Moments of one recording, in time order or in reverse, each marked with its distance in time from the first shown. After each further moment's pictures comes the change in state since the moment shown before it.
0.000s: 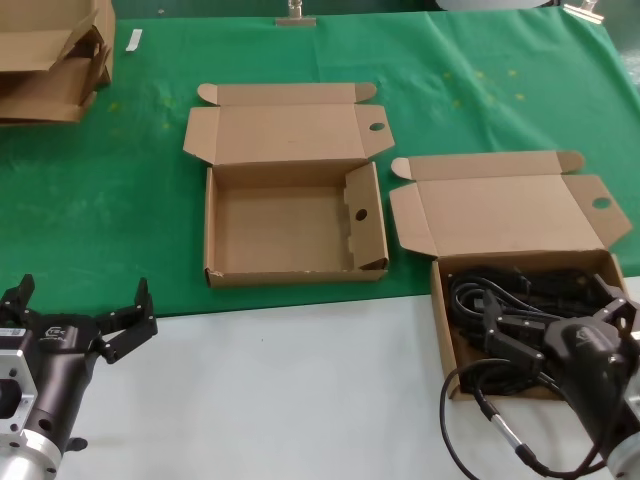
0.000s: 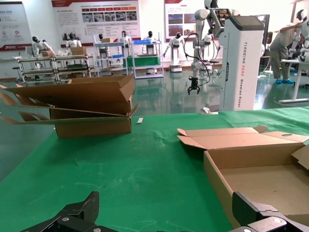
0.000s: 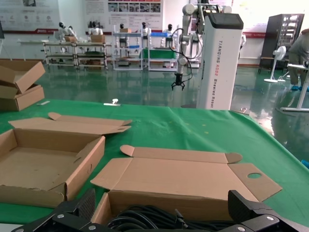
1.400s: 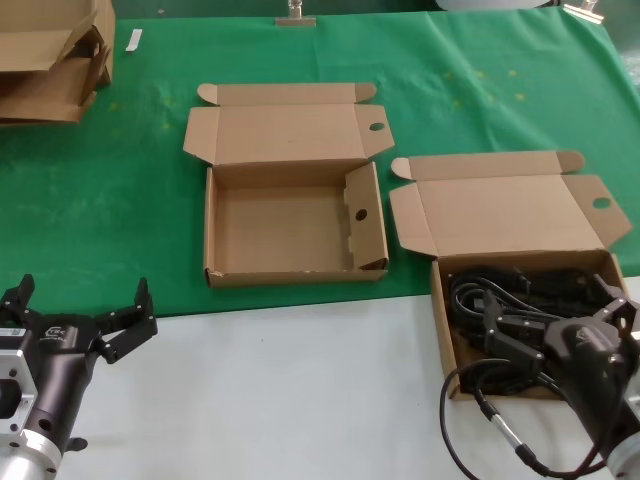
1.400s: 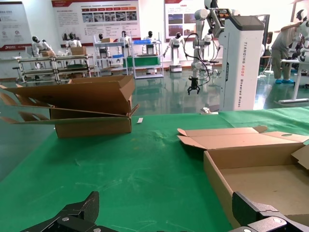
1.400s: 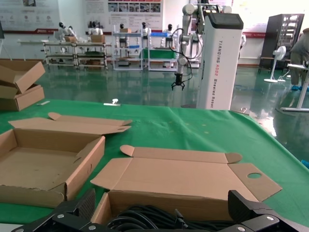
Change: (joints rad) left arm 0.000 0.000 0.000 0.000 0.000 0.000 0.000; right arm 0.000 0.000 0.000 0.000 0.000 0.000 0.000
